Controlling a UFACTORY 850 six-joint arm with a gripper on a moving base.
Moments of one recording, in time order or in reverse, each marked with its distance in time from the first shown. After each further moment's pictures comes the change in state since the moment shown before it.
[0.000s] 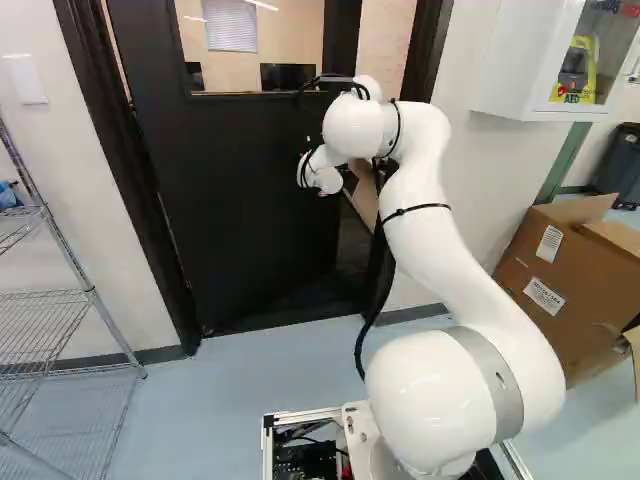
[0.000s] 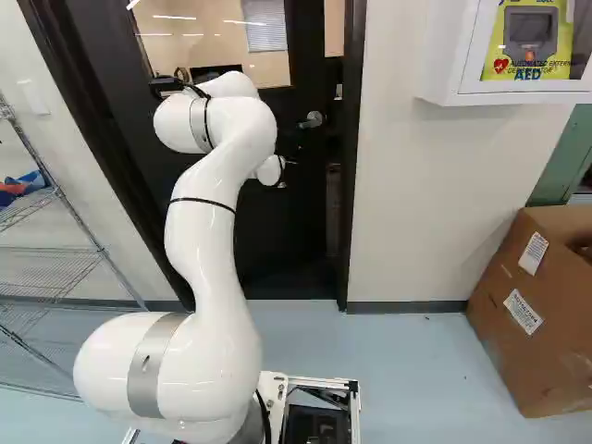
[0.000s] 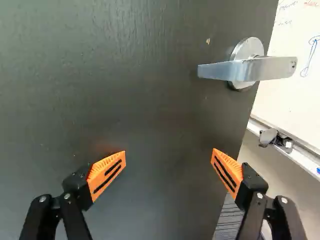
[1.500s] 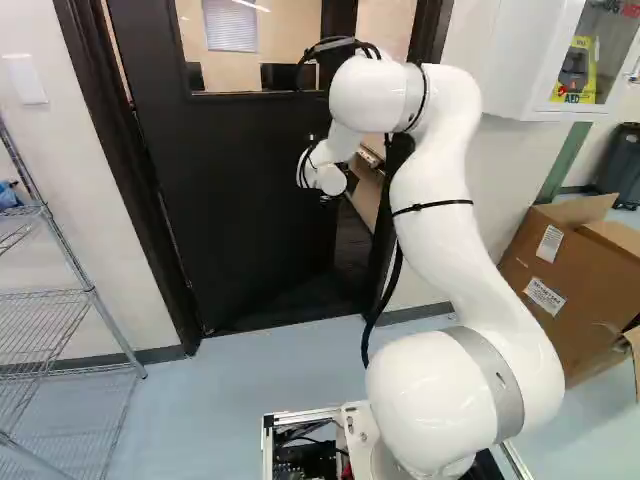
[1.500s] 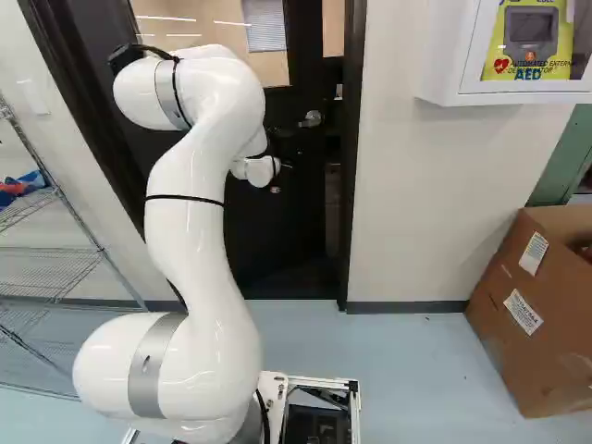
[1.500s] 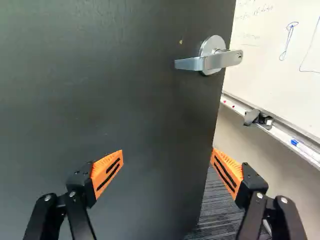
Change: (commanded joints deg) arm 0.7 13.5 19.2 4.1 0.0 0.0
